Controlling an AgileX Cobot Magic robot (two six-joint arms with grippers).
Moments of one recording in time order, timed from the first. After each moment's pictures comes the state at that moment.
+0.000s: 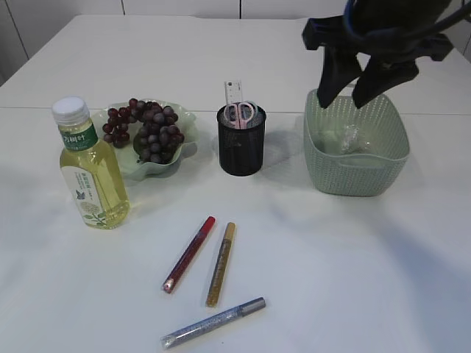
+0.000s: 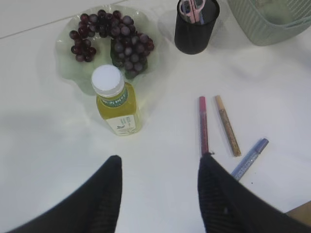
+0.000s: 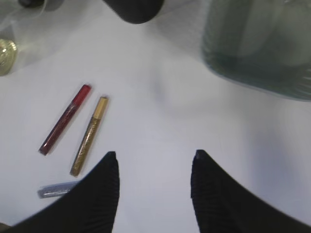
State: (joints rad) left arm -0.54 1.11 -1.37 0.11 1.19 -0.16; right arm 0.33 1.71 -1.66 0.15 1.24 0.13
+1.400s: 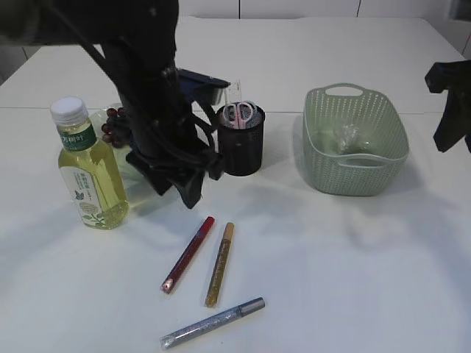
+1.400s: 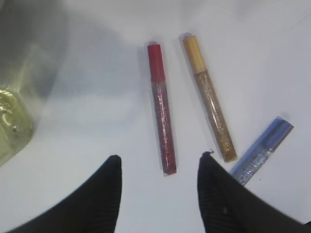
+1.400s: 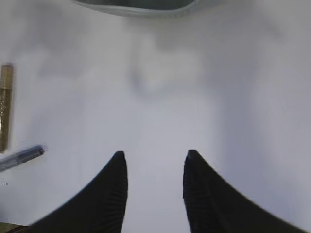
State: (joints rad) left arm -0.63 1.99 -1.62 -0.01 1.16 -0.12; right arm 0.07 1.52 -1.34 0.13 1.24 0.04
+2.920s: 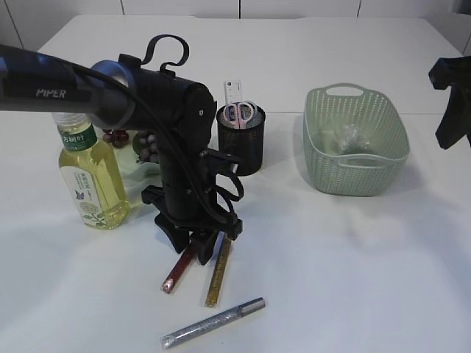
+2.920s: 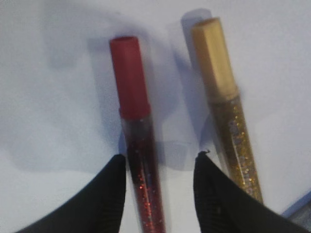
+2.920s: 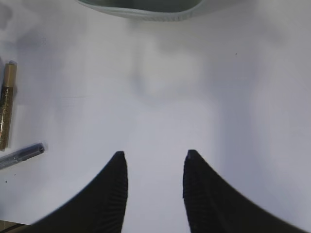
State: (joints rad) left arm -0.63 2.26 -1.63 -0.07 1.09 -0.12; right arm 0.07 1.50 -1.34 0.14 1.24 0.02
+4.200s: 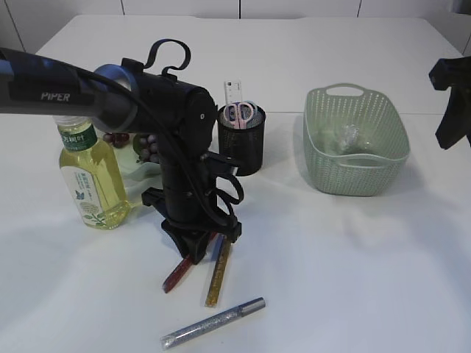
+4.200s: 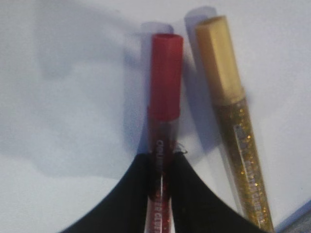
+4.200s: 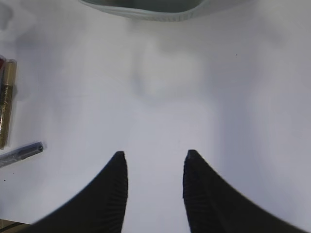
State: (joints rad) left arm -0.63 2.27 -1.63 -0.07 1.08 -0.12; right arm 0.07 1.50 -1.34 0.14 1.24 0.01
